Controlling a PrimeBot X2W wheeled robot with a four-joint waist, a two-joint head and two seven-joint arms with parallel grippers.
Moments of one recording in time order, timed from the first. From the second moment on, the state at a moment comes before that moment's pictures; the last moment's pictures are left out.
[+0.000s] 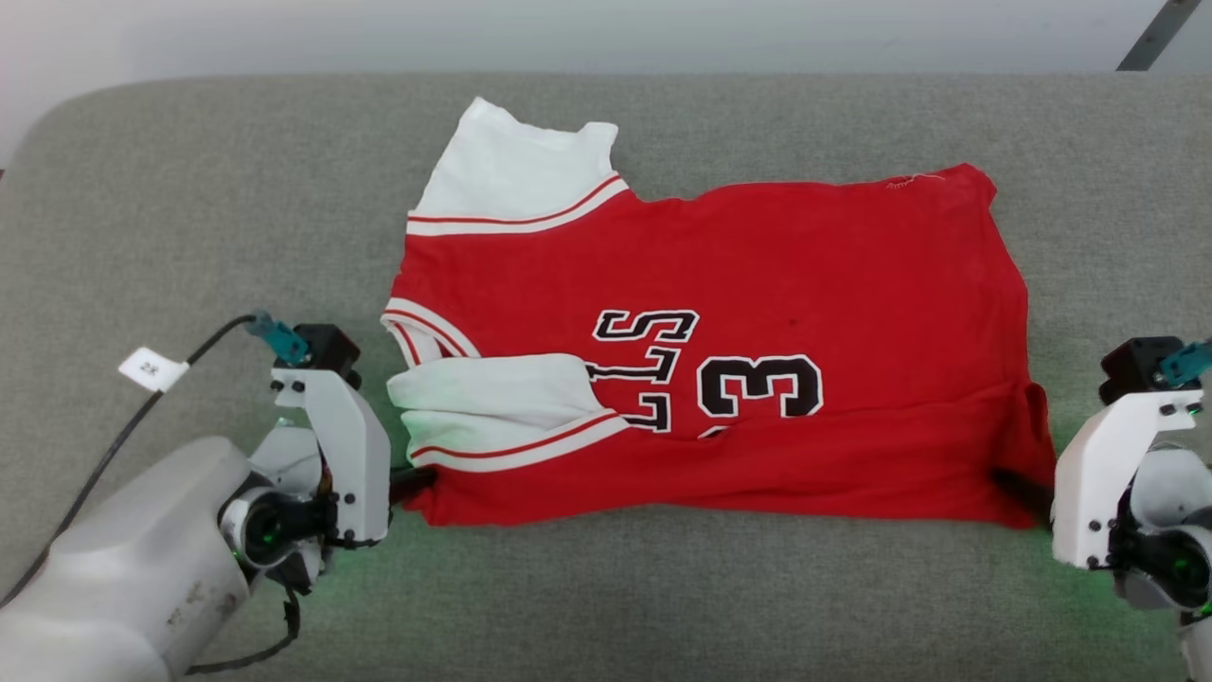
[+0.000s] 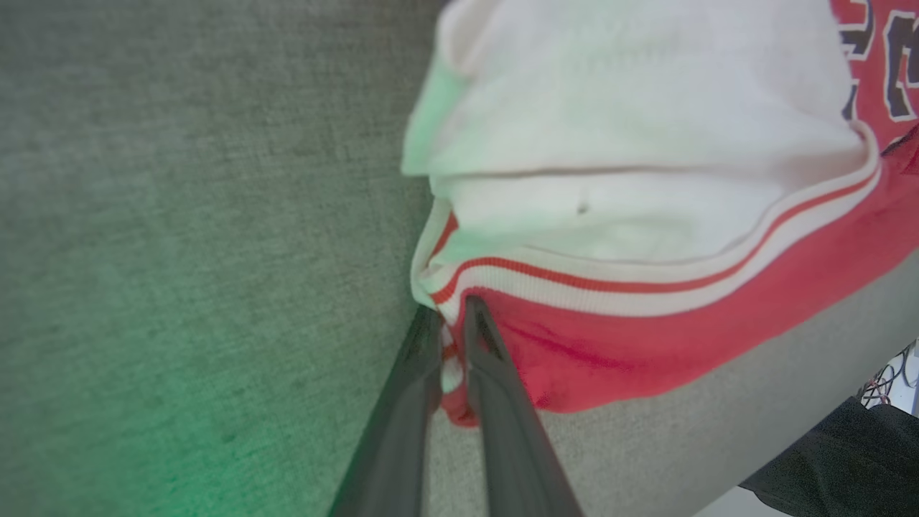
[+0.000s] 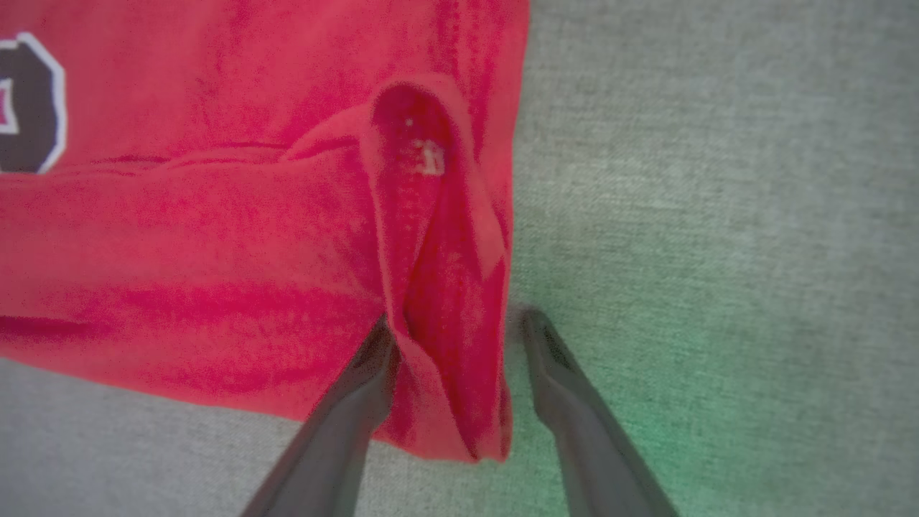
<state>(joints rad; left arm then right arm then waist) -0.87 0.63 -1.16 0.61 -1.46 -0.03 0.48 -0.37 -0.32 0.05 0.27 0.49 0.13 0.87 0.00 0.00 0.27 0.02</state>
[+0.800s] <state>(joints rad) -0.84 0.74 -1.15 0.44 -1.49 0.09 0.57 -0.34 -0.43 0.10 0.21 0.61 0.13 0.95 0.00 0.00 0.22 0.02</state>
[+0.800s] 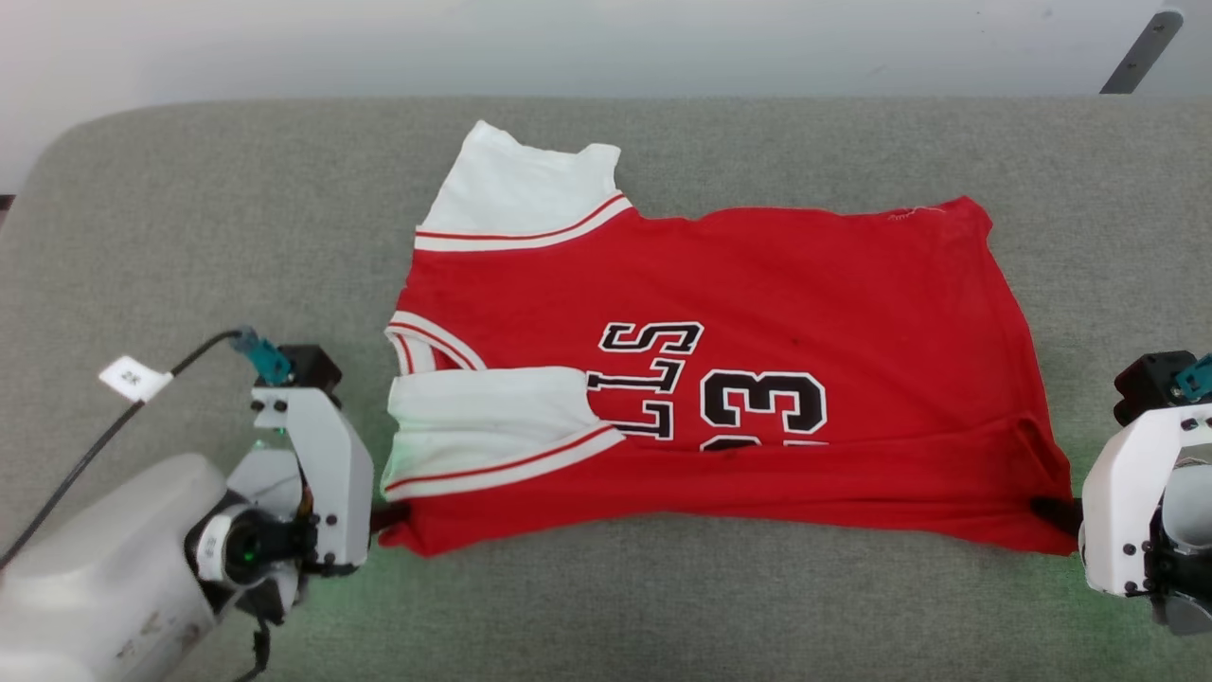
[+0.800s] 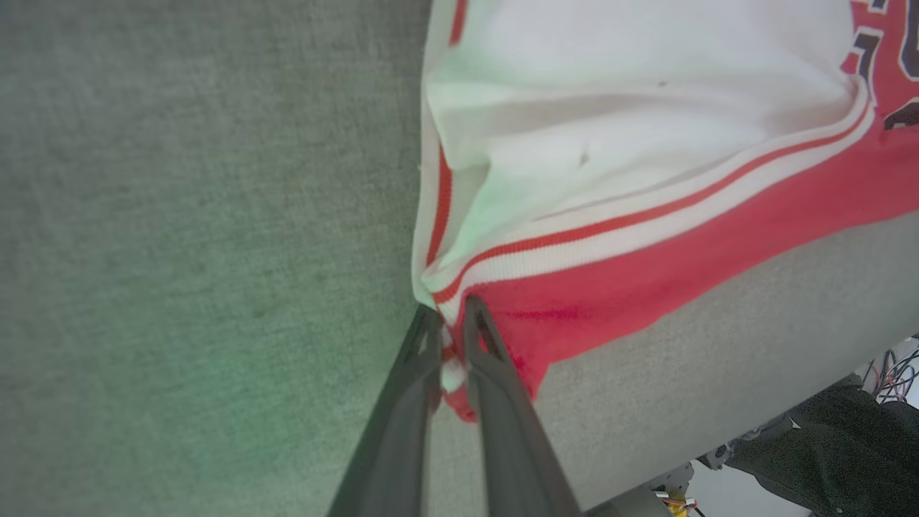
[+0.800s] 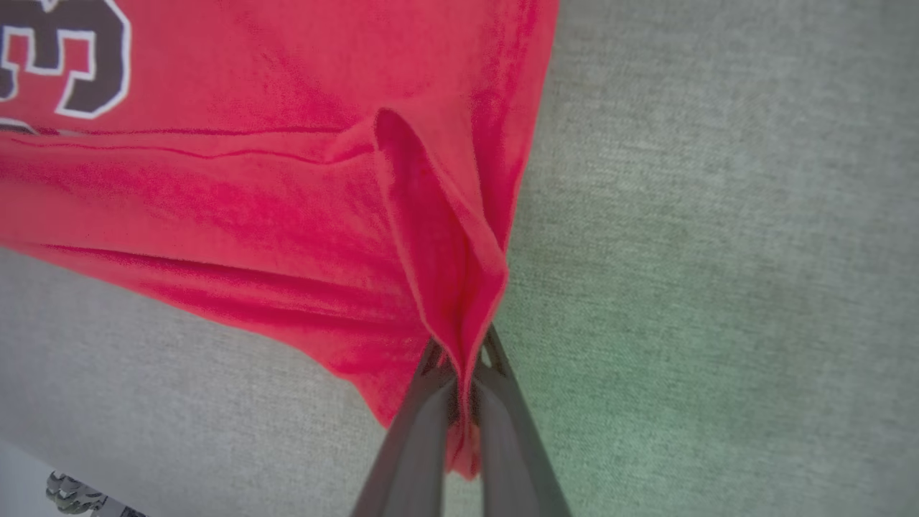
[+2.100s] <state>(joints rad) -0.80 0.92 -1.15 0.12 -1.45 0.29 0.57 -0.17 -0.41 0.02 -0.04 0.61 0.13 1.00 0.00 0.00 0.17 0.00</state>
